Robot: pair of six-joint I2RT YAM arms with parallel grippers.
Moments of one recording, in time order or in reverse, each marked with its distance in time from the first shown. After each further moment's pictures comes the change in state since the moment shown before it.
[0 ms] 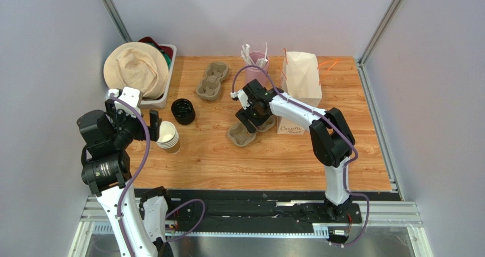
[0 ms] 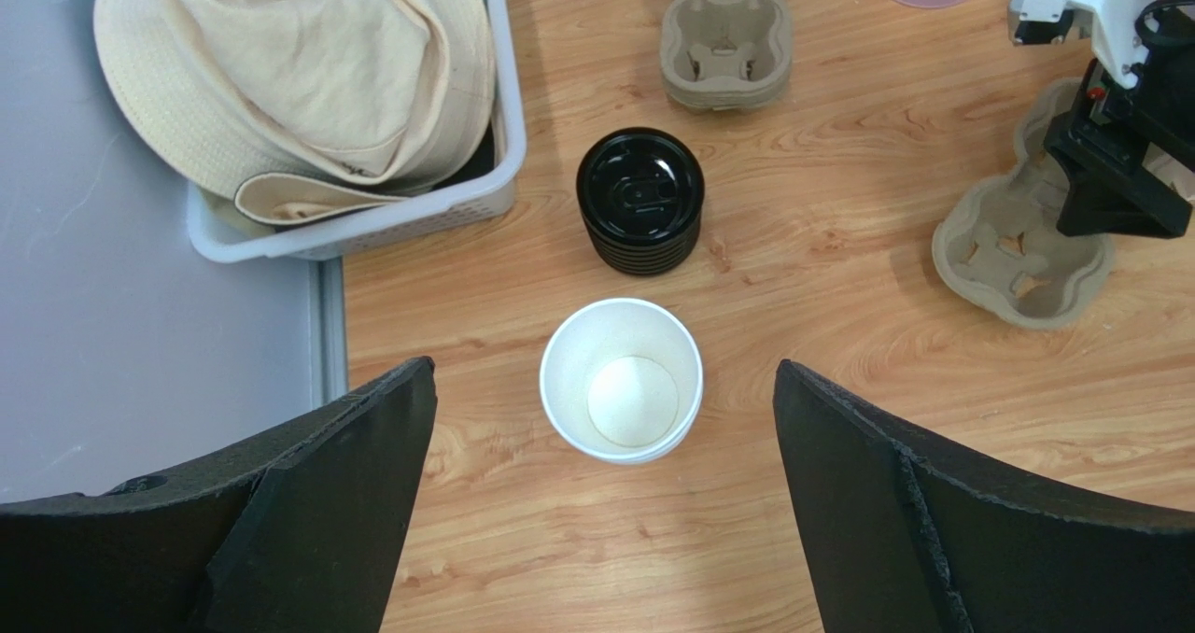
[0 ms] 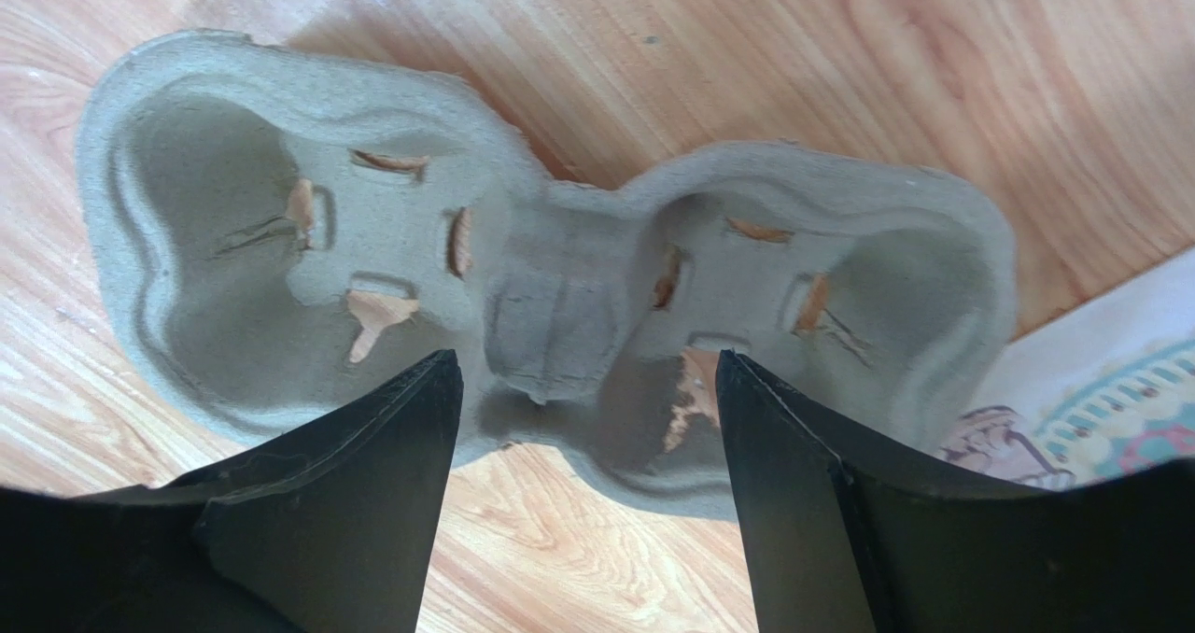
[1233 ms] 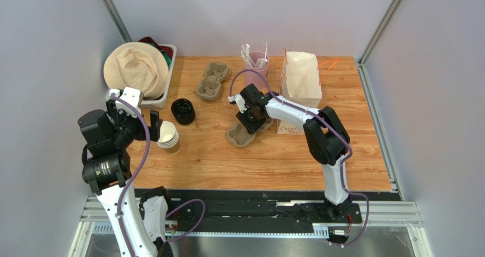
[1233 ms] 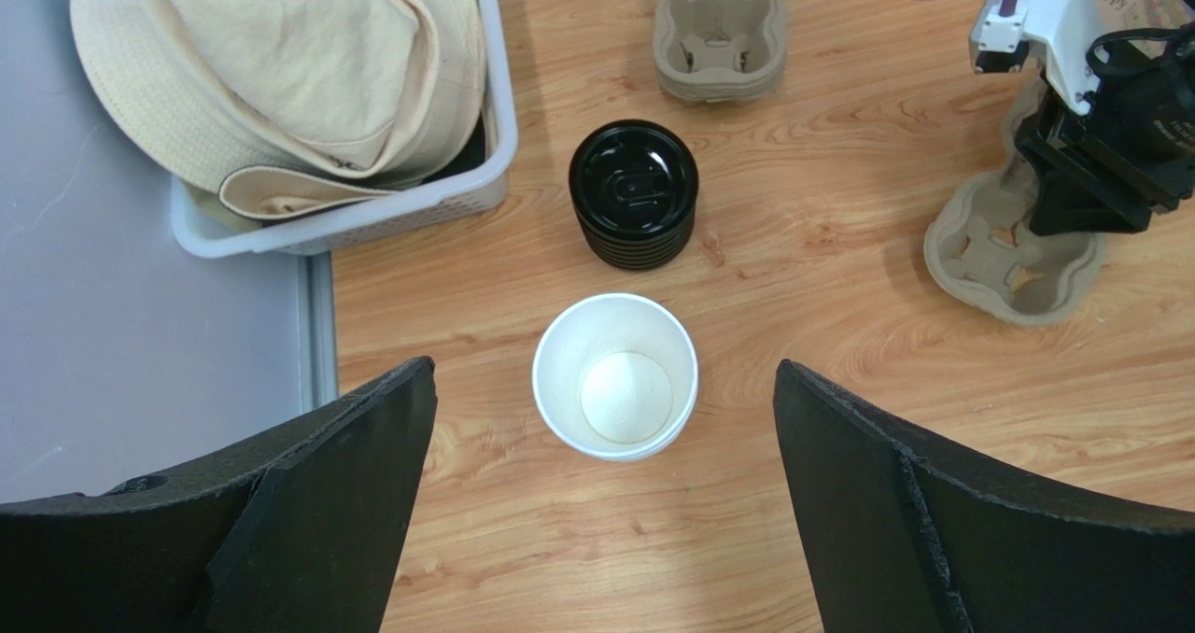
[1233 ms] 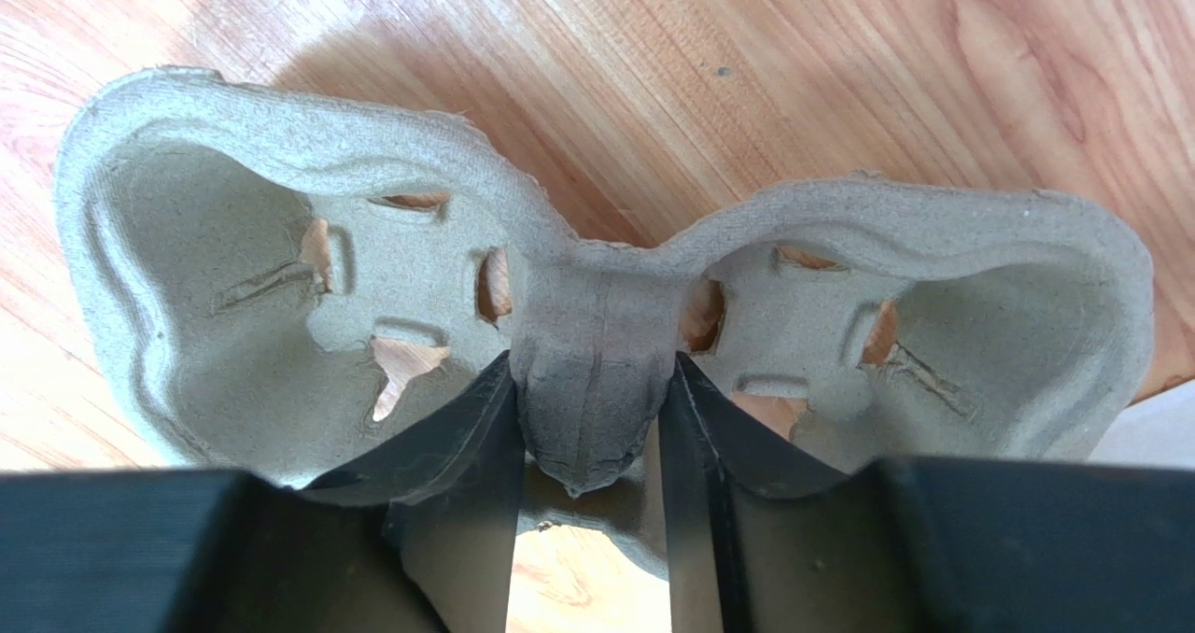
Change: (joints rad) left arm 0.000 0.003 -0.013 0.000 0.007 0.000; right arm 0.019 0.053 -0.023 0.054 -0.031 0.027
